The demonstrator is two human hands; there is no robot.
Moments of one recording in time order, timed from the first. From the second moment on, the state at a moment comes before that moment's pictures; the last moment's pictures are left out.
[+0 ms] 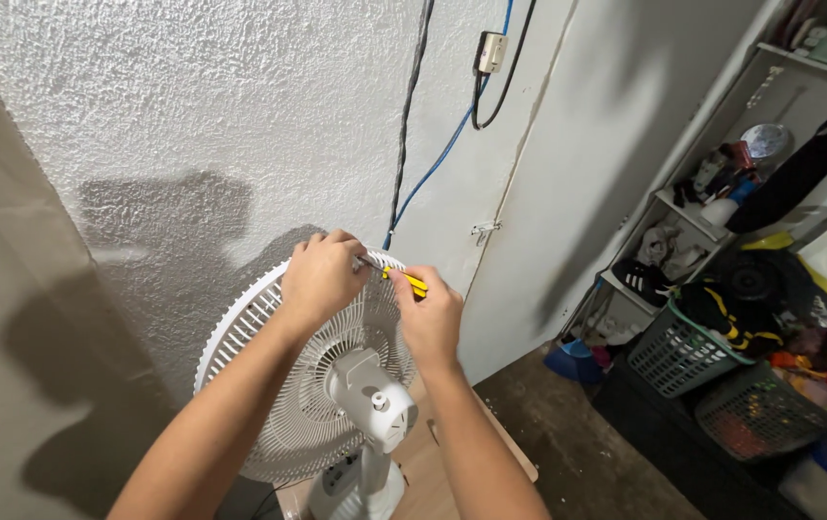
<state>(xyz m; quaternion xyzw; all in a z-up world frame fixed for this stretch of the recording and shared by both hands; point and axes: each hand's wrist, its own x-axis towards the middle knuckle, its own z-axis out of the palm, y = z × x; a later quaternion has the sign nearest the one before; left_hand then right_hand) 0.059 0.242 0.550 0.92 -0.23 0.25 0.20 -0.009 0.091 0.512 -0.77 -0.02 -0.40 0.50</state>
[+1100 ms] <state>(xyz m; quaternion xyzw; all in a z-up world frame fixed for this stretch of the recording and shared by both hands) 0.054 0.238 0.551 0.92 -0.22 0.26 0.17 -0.029 0.091 0.525 -0.82 -0.09 -0.44 0.36</state>
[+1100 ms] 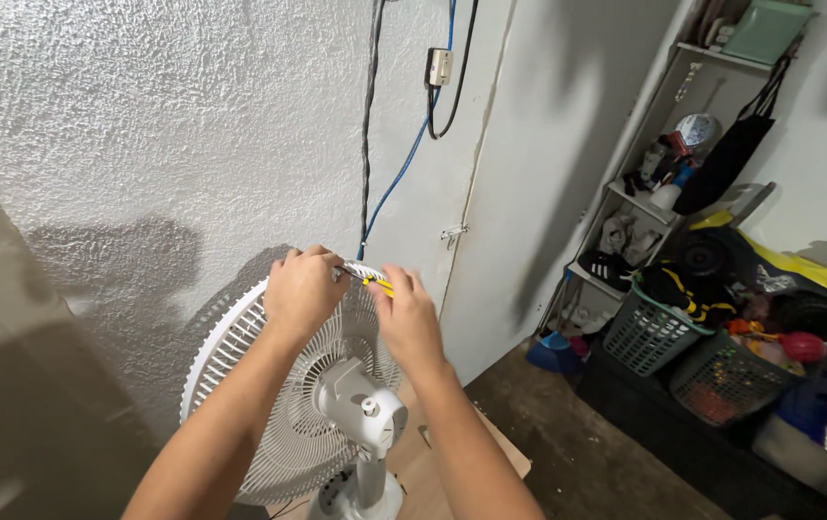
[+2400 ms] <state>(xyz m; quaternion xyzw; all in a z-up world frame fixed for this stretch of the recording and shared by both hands) 0.059 0.238 0.545 0.92 -0.23 0.28 0.15 -0.030 0.099 0.538 -0.89 -0.02 -0.34 0.31</state>
